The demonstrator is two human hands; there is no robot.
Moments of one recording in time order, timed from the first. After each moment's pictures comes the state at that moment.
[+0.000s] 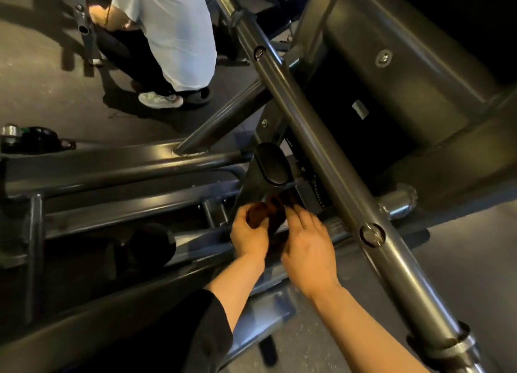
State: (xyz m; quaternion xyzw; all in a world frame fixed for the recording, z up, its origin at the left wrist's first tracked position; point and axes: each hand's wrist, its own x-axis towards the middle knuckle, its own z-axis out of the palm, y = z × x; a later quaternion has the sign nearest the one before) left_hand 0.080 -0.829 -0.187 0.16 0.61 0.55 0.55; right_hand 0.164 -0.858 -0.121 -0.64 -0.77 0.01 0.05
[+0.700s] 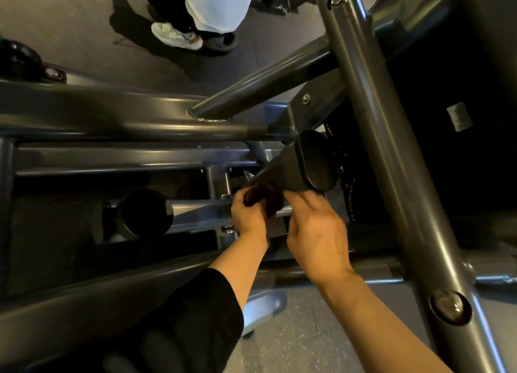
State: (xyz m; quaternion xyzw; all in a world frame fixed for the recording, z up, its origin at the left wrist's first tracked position) left_hand 0.063 -0.765 -0.249 -0.09 0.59 0.55 0.59; right_hand 0.130 -0.786 -0.147 -0.54 -0.84 0.00 0.01
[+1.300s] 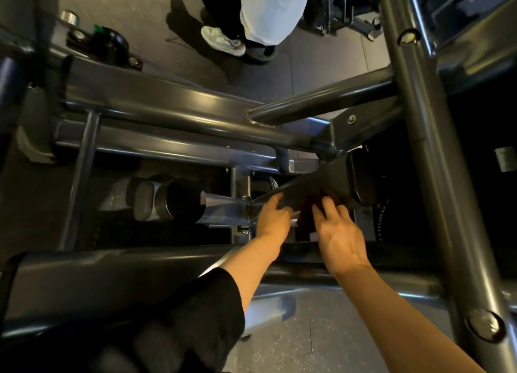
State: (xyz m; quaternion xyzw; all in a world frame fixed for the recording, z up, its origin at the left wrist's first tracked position) left_hand 0.005 -0.803 -0.243 0.10 0.56 0.47 0.68; right_hand 0.116 -0.784 -0.175 -0.46 -0.85 -0.14 -0.23
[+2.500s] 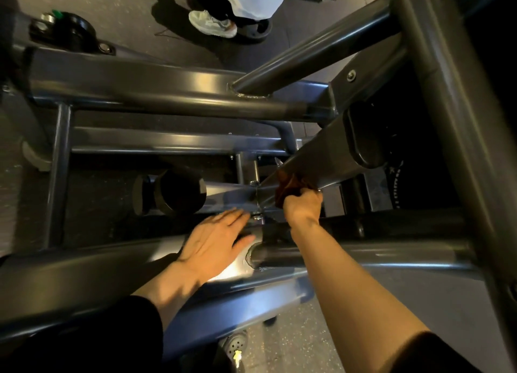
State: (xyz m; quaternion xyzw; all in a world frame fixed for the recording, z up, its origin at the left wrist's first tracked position) left_hand -0.043 -0.892 -0.324 0.71 0.65 0.17 0.22; right_hand 0.083 -0.773 -0.265 -0.81 -0.47 0.35 0.09
